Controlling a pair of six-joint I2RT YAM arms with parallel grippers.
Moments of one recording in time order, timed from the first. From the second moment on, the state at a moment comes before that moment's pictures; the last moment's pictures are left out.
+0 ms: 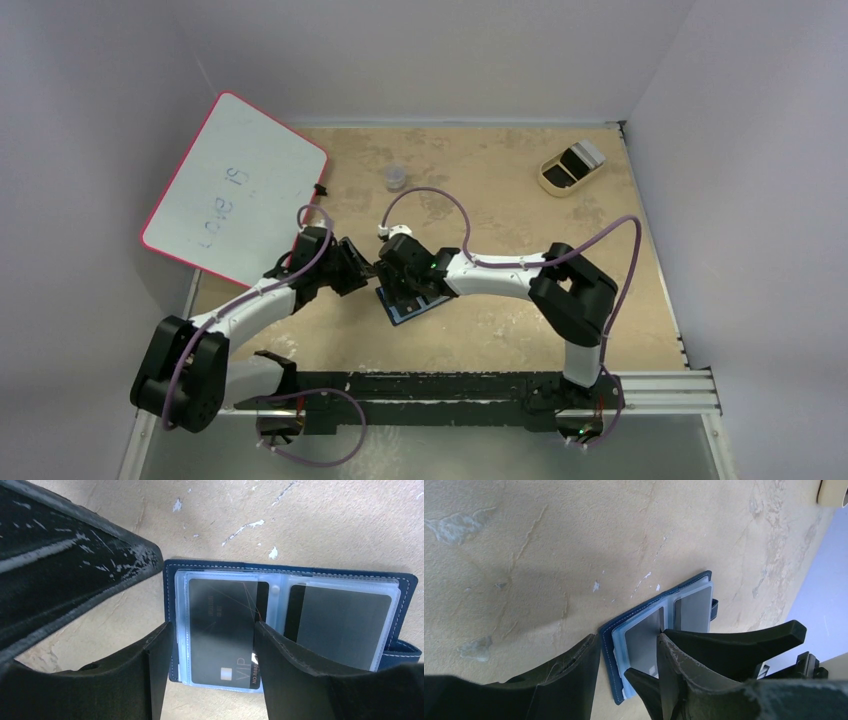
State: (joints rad) left arm -0.36 1.20 0.48 -0.08 0.21 -0.94; right arm 1.04 1.85 1.17 -0.28 0.14 0.56
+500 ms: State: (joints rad) left arm -0.36 1.22 0.44 -0.04 0.22 -0.94; right arm 1.08 1.92 1.24 -0.35 0.29 0.54
